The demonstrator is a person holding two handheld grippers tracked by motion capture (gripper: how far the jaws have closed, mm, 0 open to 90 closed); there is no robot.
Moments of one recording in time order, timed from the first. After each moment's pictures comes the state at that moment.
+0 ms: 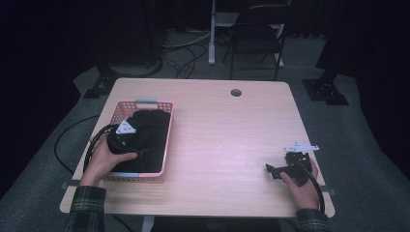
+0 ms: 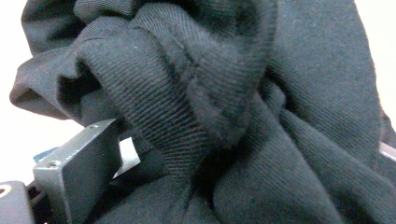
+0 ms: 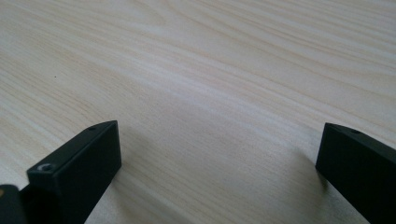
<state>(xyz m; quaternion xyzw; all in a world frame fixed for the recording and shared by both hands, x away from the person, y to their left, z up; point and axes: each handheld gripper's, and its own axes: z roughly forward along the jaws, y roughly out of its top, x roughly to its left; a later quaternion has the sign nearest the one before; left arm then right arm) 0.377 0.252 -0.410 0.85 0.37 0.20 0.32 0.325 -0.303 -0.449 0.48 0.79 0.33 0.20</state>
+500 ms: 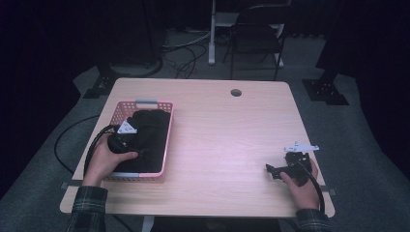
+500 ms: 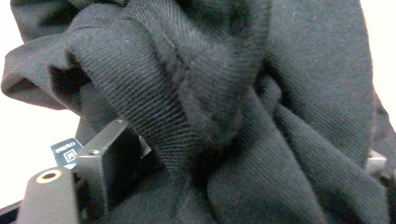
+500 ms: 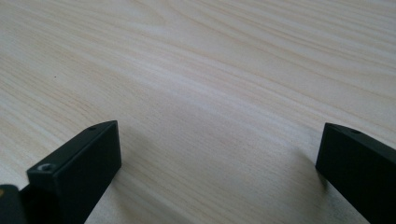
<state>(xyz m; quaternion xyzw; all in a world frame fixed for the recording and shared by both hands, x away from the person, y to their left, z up) 0.376 0.251 -0.411 0.85 0.38 0.19 0.31 0.325 -0.303 -0.449 0.48 0.79 0.33 0.20</state>
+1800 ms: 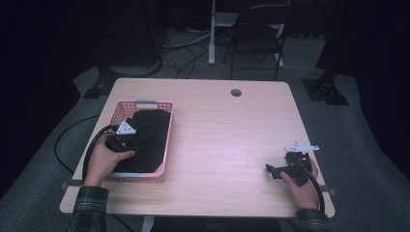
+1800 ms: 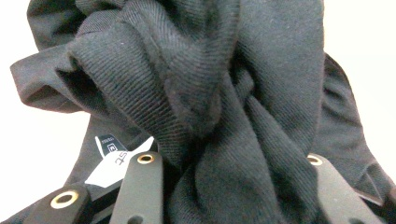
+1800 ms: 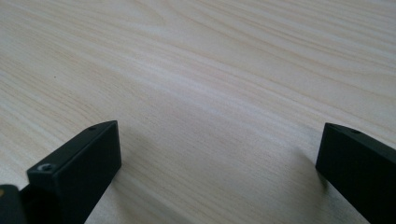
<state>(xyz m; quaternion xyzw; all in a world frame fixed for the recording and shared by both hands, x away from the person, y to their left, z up) 0.370 0.249 -0.404 0.85 0.38 0.20 0.31 0.326 -0.303 -0.449 0.48 0.79 0.33 0.20</state>
